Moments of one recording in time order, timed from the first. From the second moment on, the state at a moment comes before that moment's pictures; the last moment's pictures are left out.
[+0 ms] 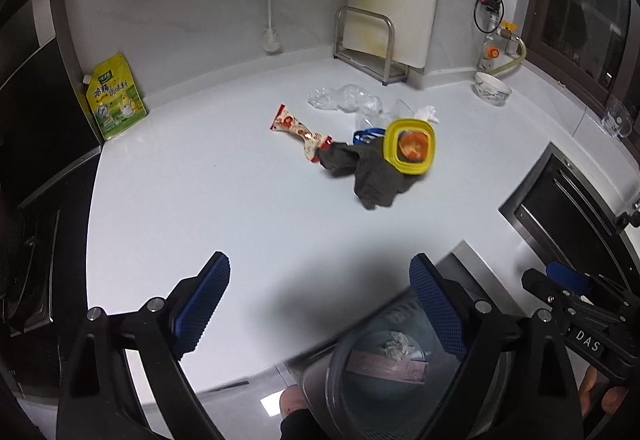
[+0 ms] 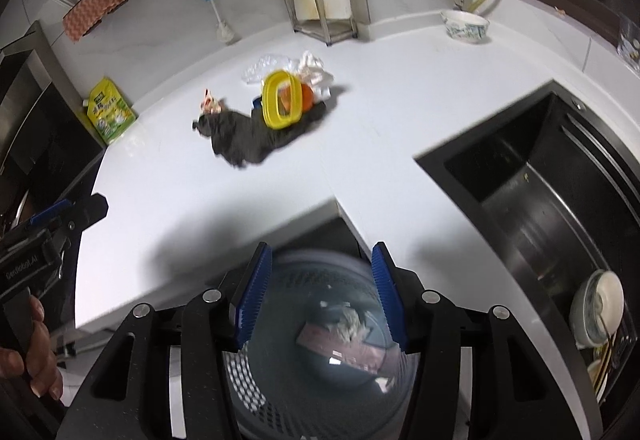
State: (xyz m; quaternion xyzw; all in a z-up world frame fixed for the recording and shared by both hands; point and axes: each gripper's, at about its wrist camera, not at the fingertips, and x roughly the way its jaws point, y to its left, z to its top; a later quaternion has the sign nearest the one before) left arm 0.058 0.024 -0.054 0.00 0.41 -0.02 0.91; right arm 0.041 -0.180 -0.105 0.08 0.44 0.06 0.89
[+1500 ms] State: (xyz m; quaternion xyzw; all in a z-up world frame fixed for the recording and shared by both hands) left arm 0.195 0.059 -0.105 0.04 0.43 -0.10 0.90; right arm 0.222 -0.129 -0.156 0.12 0.44 -0.02 0.89
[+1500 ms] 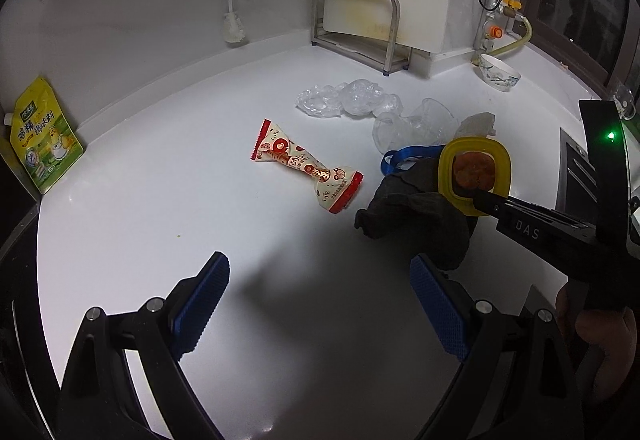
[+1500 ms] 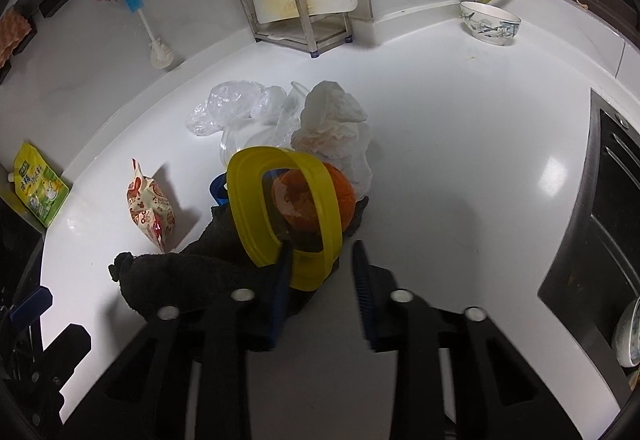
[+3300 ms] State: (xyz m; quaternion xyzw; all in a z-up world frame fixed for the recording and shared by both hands) left arm 0.239 -0.104 -0.134 0.05 0.37 -0.15 0.91; right arm 0.087 -0.249 -0.136 0.21 0.37 -0.13 0.89
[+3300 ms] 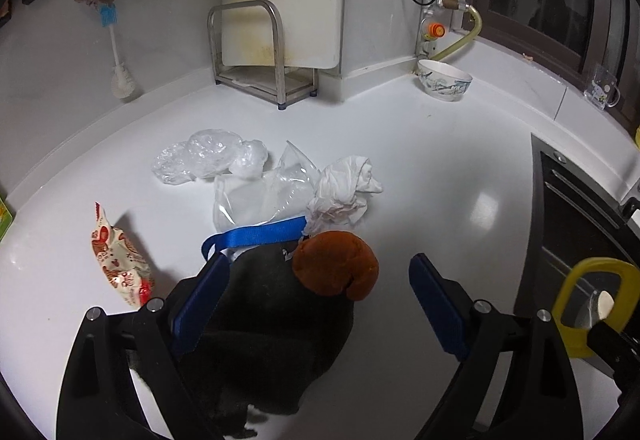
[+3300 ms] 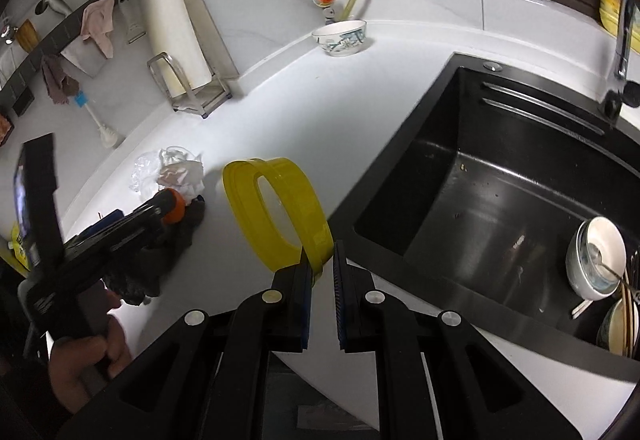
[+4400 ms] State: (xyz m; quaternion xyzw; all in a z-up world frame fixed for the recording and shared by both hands) left arm 0.162 -0.067 -0.087 0.05 0.38 -0.16 0.91; right arm 0.061 -0.230 -0.114 0.19 0.39 -0.06 0.90
